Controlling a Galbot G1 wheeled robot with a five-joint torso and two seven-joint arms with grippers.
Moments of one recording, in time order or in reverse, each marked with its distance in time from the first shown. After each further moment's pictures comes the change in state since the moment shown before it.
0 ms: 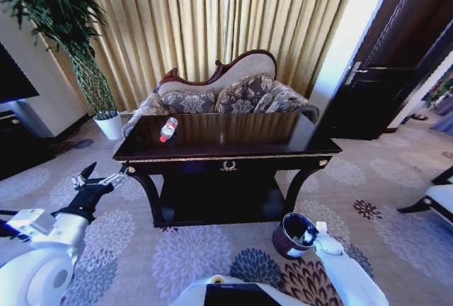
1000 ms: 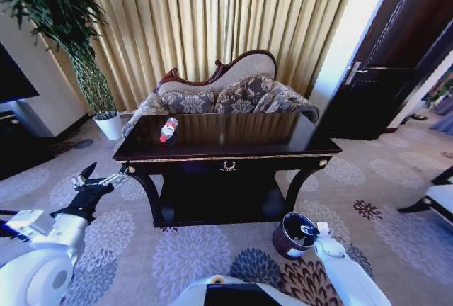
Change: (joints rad) left arm -0.001 -0.005 -0.001 0.000 -0.003 -0.003 0.010; right arm -0.036 -0.006 0.022 0.050 0.047 -0.006 0.001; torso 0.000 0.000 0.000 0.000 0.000
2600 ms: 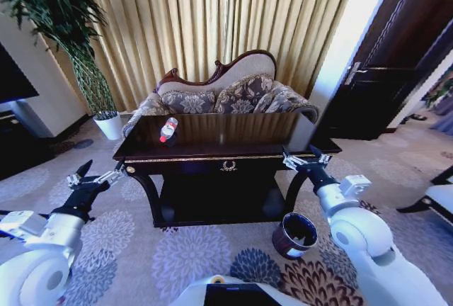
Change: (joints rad) left arm -0.001 0.003 -0.024 0.000 -0.059 -0.023 -0.010; right arm -0.270 -0.076 0.188 1.327 0.283 -0.124 0.084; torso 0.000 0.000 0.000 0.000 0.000
